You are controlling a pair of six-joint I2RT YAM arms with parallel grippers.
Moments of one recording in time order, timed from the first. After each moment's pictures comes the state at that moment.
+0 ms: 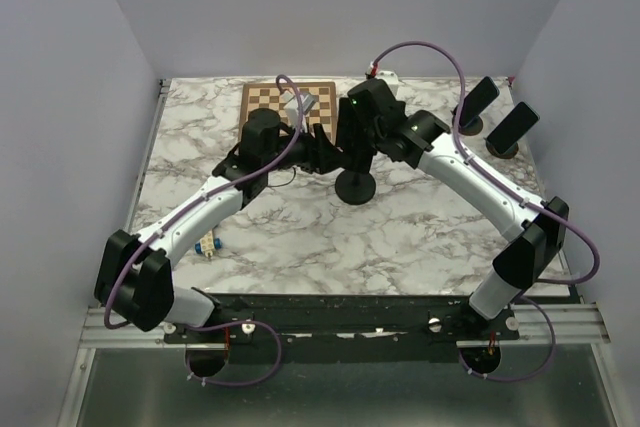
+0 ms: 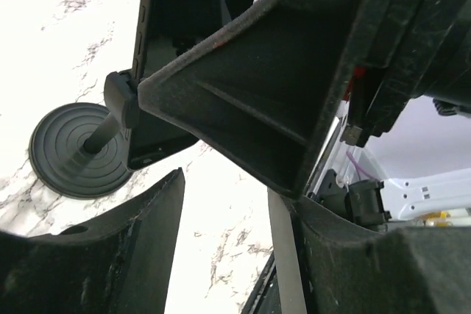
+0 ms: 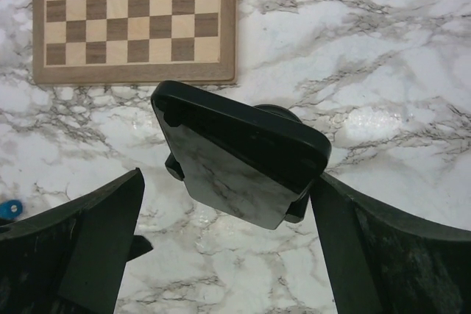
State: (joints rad) left arm -0.53 1.39 1.02 0.12 0.58 -0.57; right arm 0.75 1.66 1.69 -0.75 0.43 0.55
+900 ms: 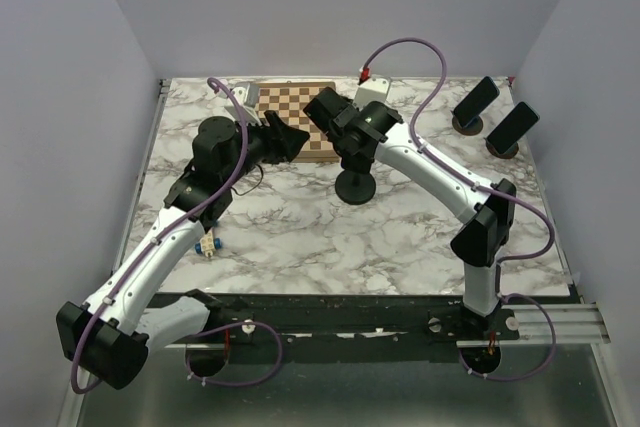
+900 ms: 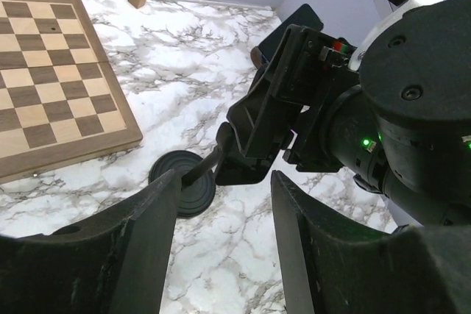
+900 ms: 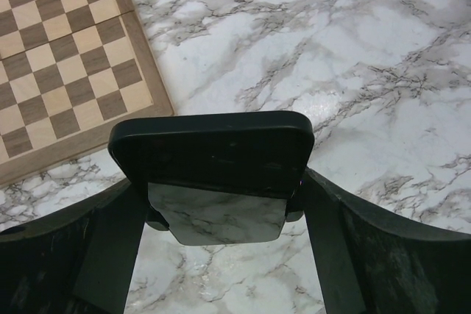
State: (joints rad) left arm -0.48 1.05 1.01 -0.09 0.18 -0.54; right arm 0.86 1.95 2.05 -1.20 0.88 0.99
